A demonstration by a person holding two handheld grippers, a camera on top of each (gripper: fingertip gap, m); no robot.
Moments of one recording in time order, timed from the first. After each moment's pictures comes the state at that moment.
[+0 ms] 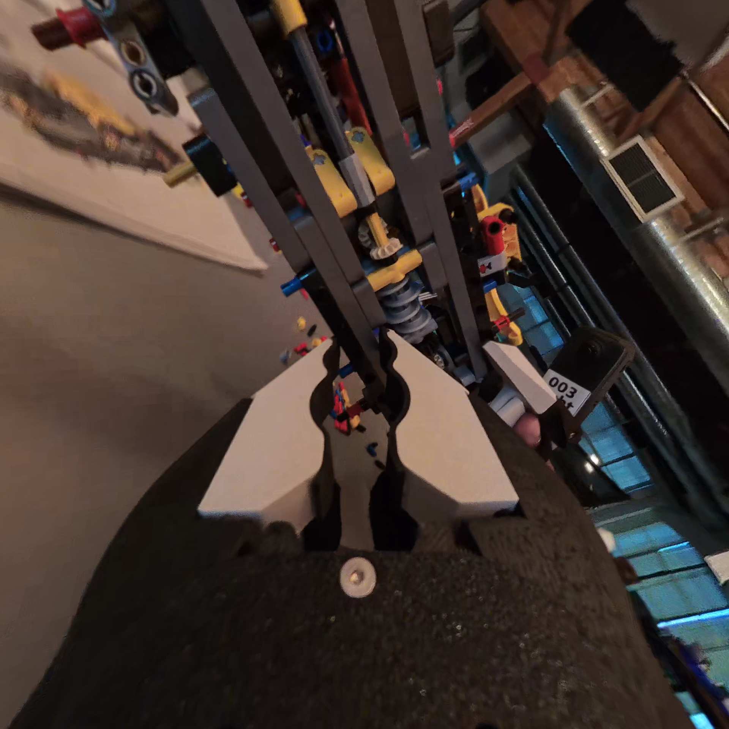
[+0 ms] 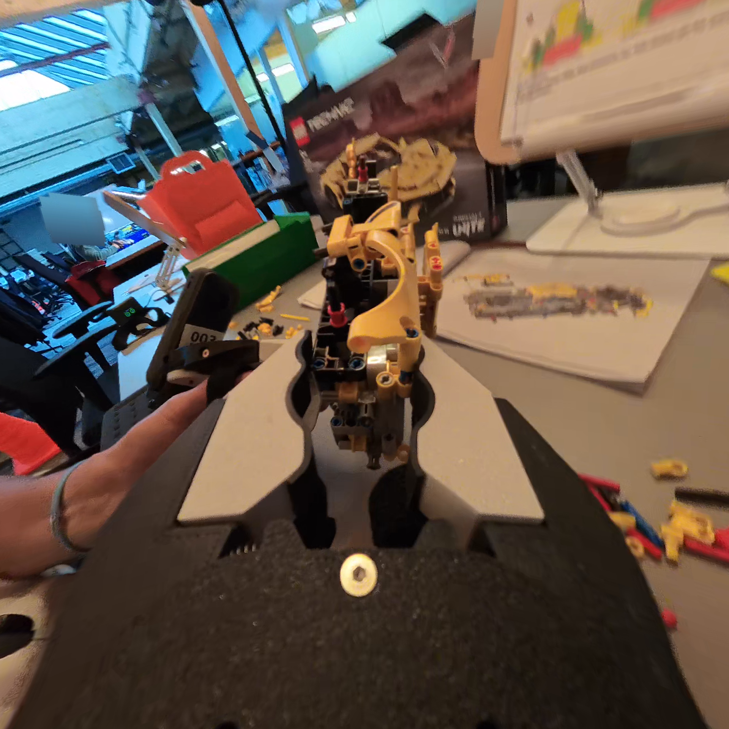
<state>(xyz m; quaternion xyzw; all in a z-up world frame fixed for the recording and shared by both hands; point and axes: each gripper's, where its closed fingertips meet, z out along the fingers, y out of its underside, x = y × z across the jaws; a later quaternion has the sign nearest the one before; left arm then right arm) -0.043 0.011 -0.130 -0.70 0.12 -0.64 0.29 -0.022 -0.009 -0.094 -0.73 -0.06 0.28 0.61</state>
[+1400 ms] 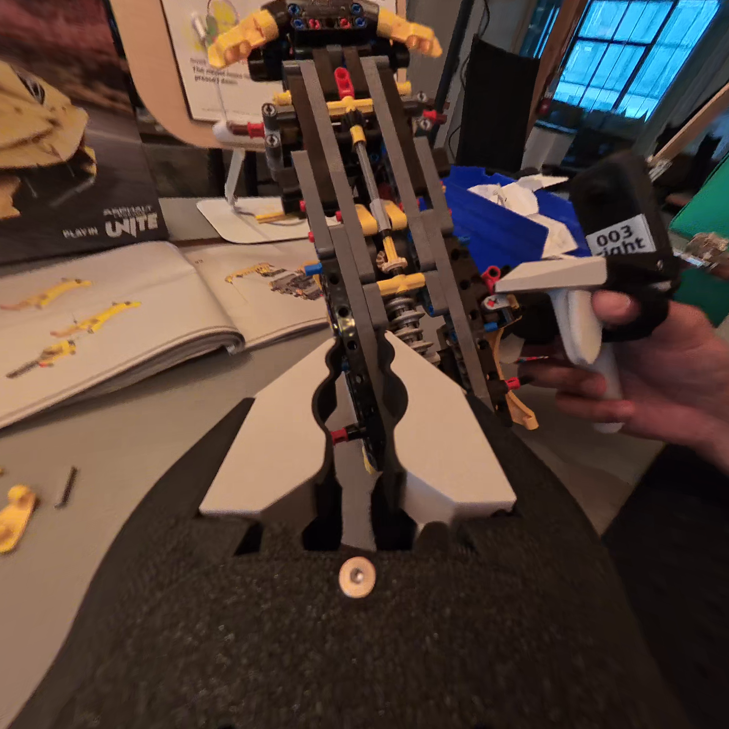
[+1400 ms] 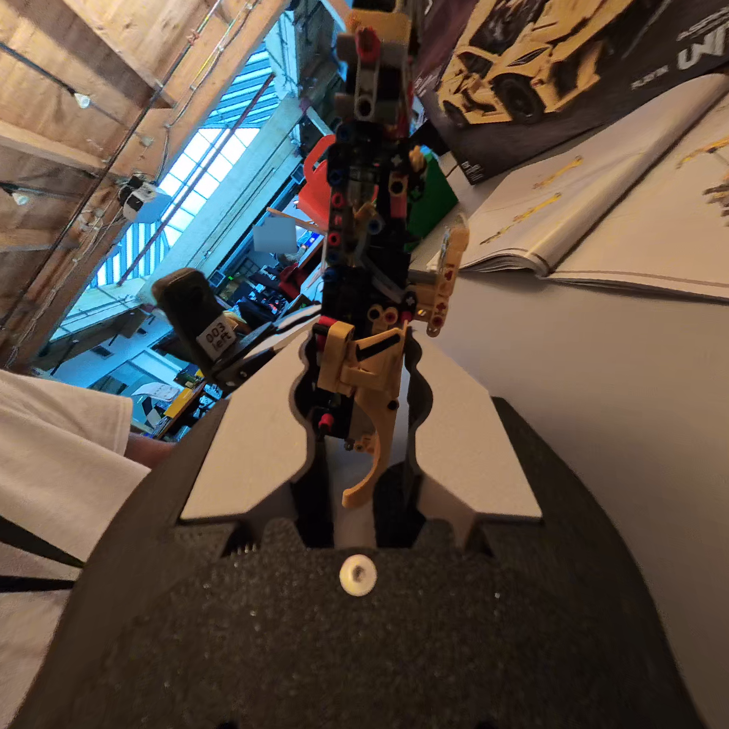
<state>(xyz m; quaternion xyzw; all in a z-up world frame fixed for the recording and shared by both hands) -0.151 0.051 -0.121 -0.70 0.32 -0.36 0.53 -0.098 0.026 -0.113 -0.70 -0.05 0.54 0.46</state>
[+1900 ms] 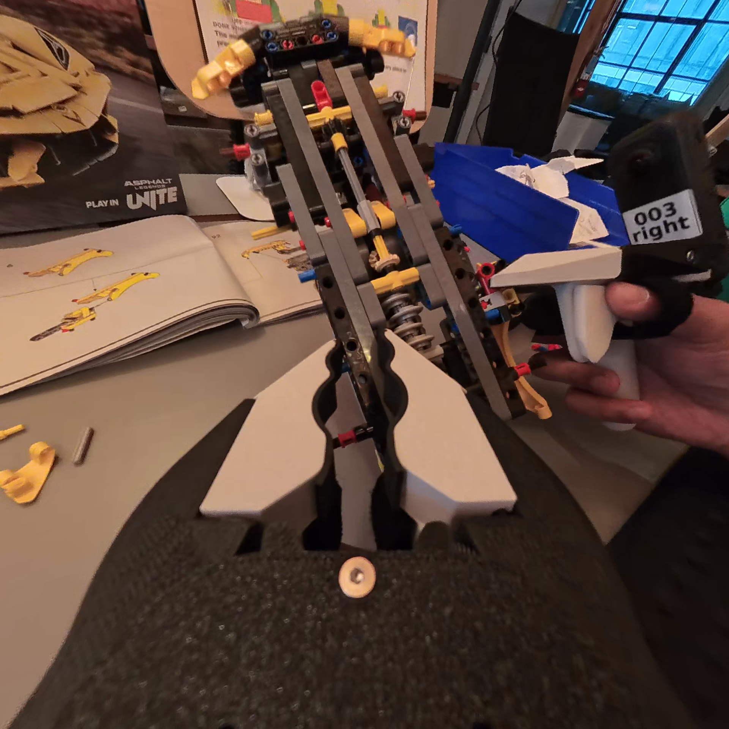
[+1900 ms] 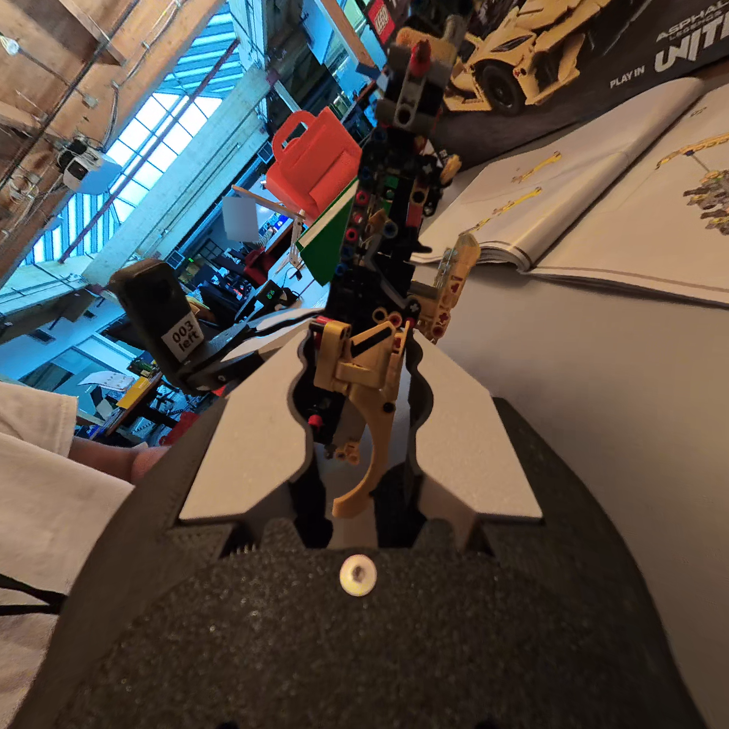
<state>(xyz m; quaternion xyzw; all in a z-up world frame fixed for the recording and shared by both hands) -0.160 0.052 -0.137 -0.72 0.30 -0.34 0.52 -0.108 0.032 -0.125 -0.73 -0.06 0.49 0.47</state>
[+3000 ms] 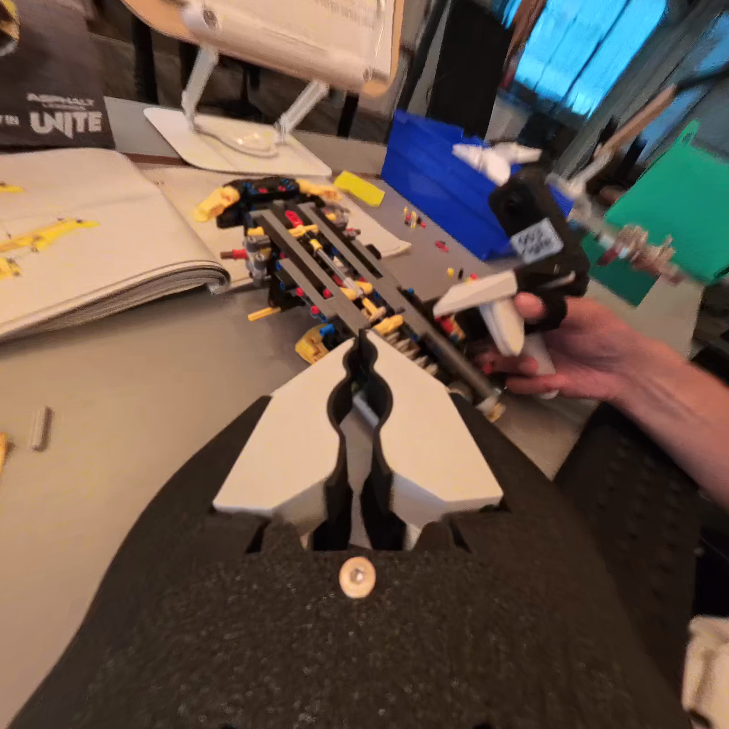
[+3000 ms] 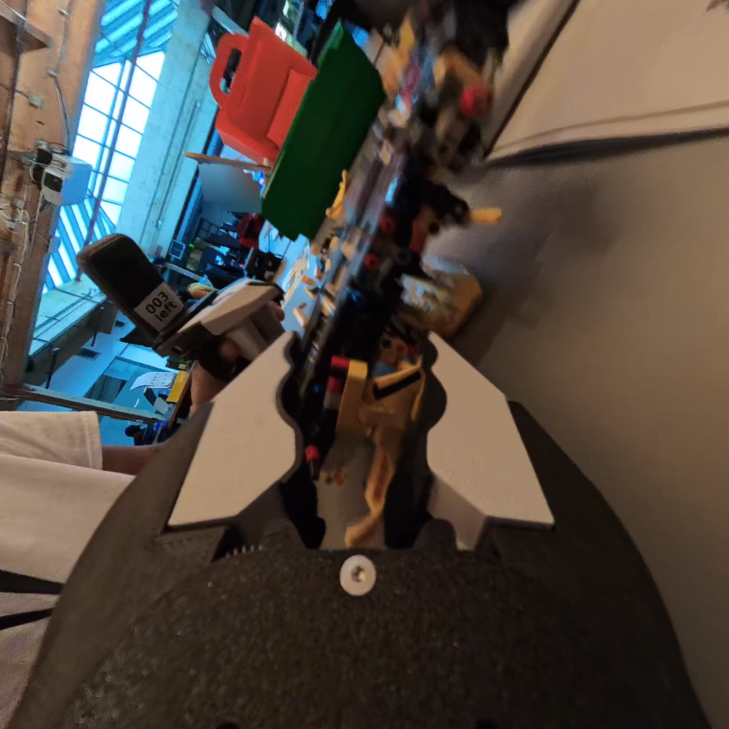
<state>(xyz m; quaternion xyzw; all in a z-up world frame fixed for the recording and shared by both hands) -0.173 0.051 -0.147 -0.73 0.32 -0.43 0.44 -0.108 0.040 -0.181 -0.78 -0.01 0.52 0.35</state>
